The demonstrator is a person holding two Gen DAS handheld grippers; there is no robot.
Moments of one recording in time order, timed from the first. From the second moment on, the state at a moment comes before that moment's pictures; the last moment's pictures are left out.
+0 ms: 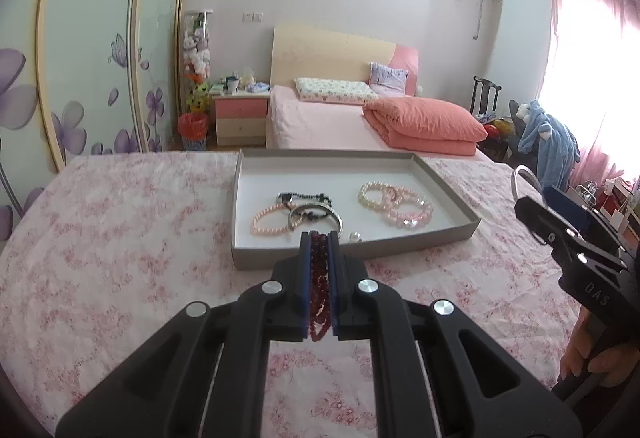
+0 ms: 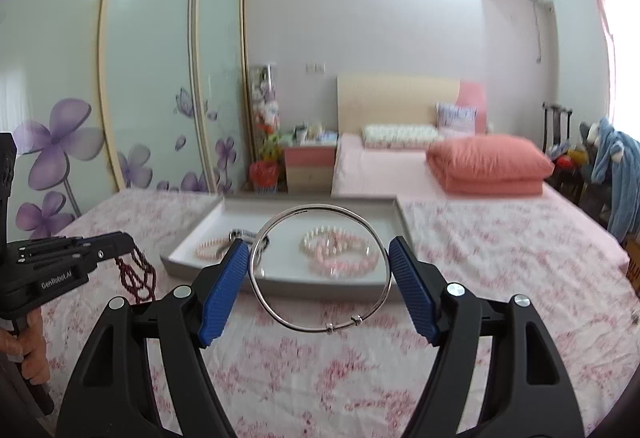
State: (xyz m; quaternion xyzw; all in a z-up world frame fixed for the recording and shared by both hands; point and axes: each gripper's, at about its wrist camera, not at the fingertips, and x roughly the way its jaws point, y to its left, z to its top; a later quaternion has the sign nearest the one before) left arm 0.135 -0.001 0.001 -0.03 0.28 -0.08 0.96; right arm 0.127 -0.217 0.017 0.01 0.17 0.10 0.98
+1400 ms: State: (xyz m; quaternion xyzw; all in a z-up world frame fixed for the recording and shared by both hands) left arm 0.226 -0.040 0.028 0.01 0.21 -0.05 0.98; right arm 0.215 -0.210 0.024 0.04 0.09 0.06 0.99
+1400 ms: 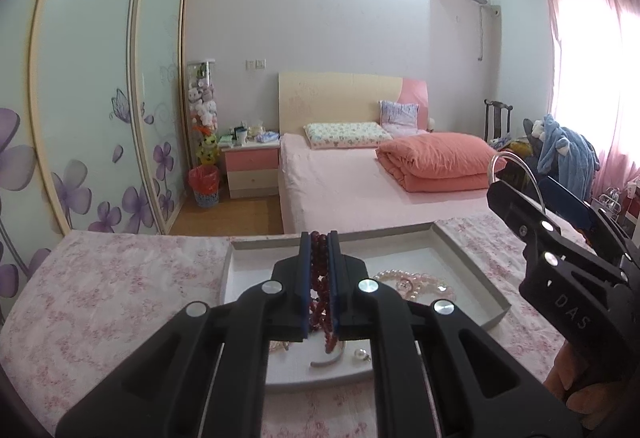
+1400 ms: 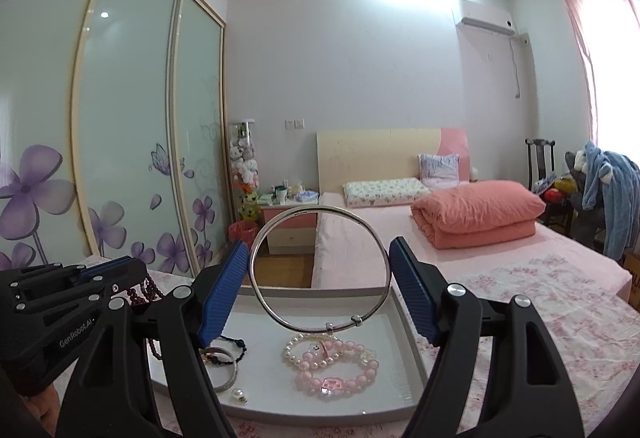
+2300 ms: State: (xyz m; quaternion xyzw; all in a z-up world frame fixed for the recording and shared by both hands) left arm 0.275 -0.003 -0.005 -0.03 0.25 -0.01 0.97; right arm 0.272 -0.229 -0.003 0.11 0.20 0.07 0.97
